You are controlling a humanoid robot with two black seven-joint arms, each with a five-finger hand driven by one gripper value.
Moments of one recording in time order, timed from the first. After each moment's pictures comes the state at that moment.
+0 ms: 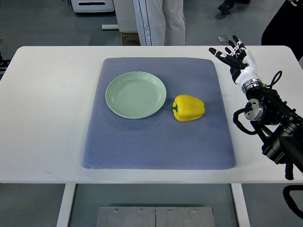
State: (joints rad) left arm -0.02 0.00 -0.11 -0.23 0.09 0.18 -0.17; right arm 0.79 -0.08 0.94 0.68 -0.47 -0.13 0.26
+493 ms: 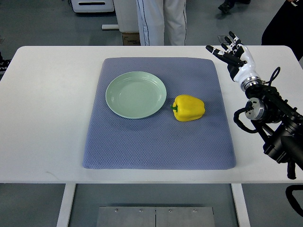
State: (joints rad) left arm -0.02 0.00 -0.11 -0.23 0.09 0.18 -0.17; right arm 0.79 -0.12 0.91 0.74 -0.48 -0.08 0.26
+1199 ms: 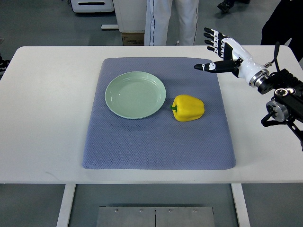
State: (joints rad) left arm -0.02 0.00 -0.11 -0.23 0.09 0.18 -0.17; right arm 0.86 -0.37 0.62 0.93 -0.77 0.14 0.31
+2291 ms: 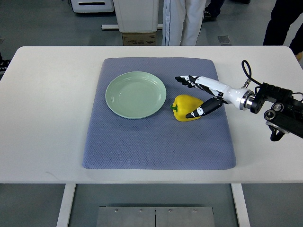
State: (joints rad) left arm -0.02 0.00 -0.11 -0.23 0.09 0.18 -0.17; right arm 0.97 -0.44 0.21 1.01 -0.93 0.14 0.34
